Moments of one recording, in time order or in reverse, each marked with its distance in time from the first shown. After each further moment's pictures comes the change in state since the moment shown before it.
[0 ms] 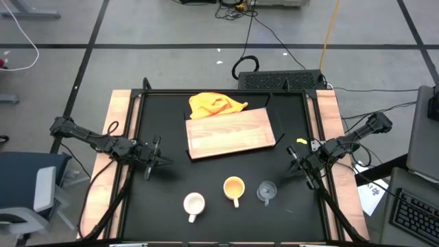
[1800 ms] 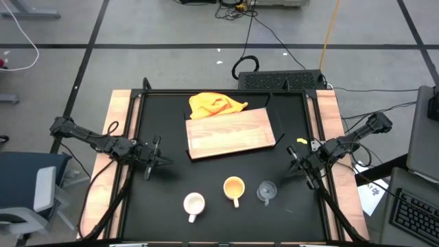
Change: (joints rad) left arm 0.000 0.000 0.000 0.000 0.000 0.000; right arm 0.000 0.000 0.000 0.010 0.000 0.000
